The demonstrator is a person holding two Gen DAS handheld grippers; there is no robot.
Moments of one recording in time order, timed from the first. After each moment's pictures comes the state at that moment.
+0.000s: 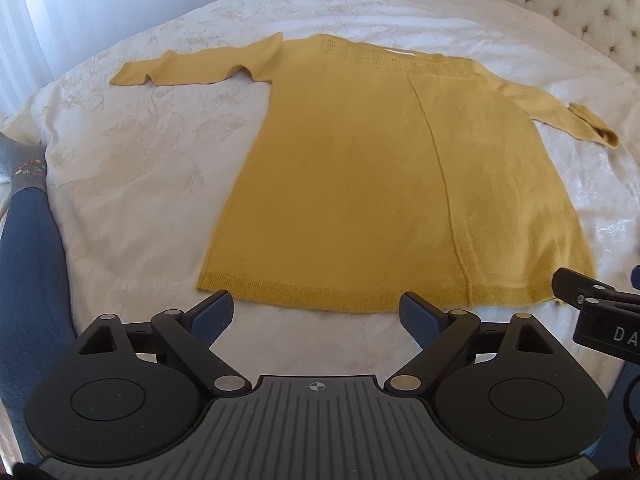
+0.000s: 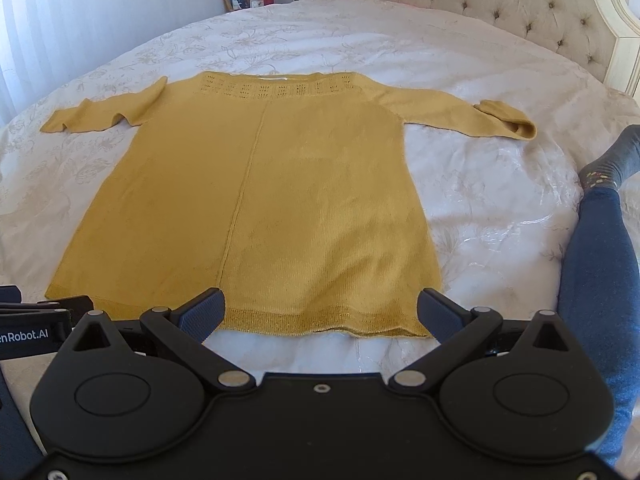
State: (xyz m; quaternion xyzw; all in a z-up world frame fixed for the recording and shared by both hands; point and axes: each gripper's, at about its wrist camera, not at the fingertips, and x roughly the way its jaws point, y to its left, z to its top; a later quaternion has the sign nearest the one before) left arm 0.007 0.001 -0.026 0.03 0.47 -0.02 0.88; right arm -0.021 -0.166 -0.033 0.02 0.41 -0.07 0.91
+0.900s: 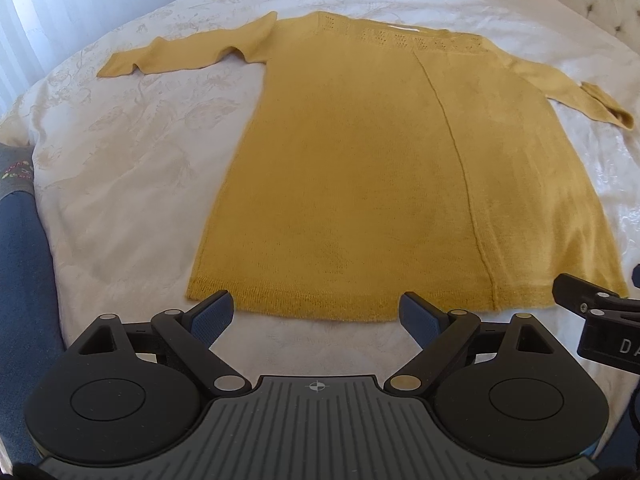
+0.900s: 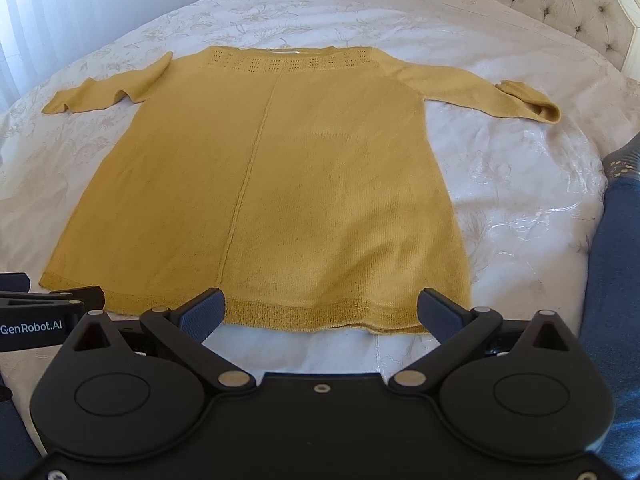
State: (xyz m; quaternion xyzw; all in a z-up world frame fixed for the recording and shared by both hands) left arm 0.035 -0.003 -0.050 0.05 0.49 -0.01 0.87; right arm 0.001 -0.165 -0.057 0.03 0.44 -0.05 0.90
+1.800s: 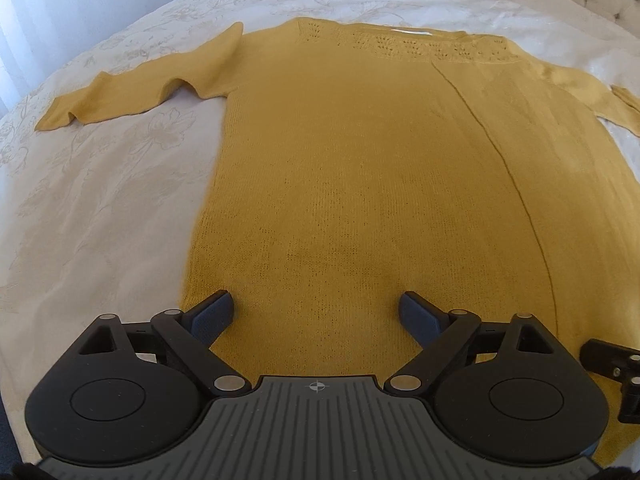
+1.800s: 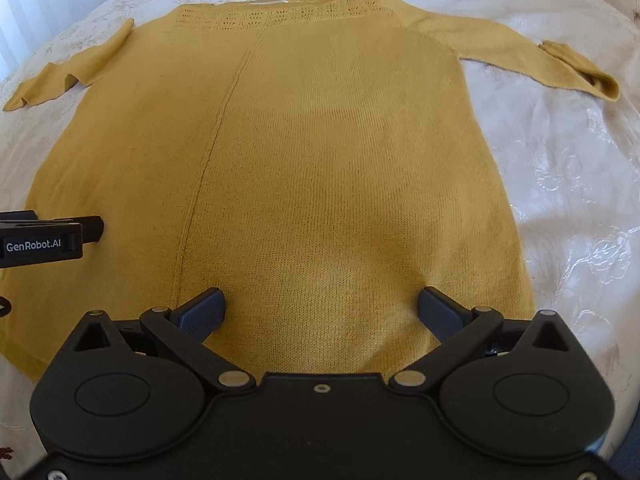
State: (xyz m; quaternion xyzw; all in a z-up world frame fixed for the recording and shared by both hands) left arm 0.152 -0.010 -0.101 0.08 0.46 -0.04 0.88; right arm 0.093 -0.194 -0.111 0.08 0.50 -0.03 0.86
